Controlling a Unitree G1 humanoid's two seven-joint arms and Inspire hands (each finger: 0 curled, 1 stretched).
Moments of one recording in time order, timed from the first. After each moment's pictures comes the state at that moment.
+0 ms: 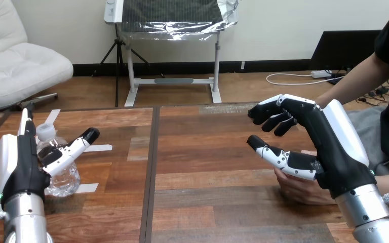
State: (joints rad) left arm -0.03 0.24 0.17 0.05 0.37 0.17 0.17; right arm 0.09 -0.31 0.00 -0.21 -0.36 -0.29 0.06
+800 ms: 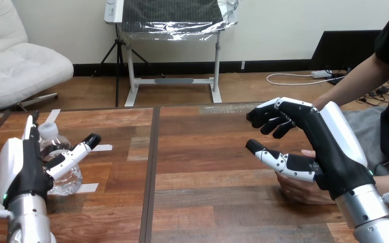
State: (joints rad) left arm -0.06 0.27 0.13 0.13 0.40 0.19 0.19; right arm 0.09 -0.32 0.00 -0.21 -0.36 -0.28 0.08
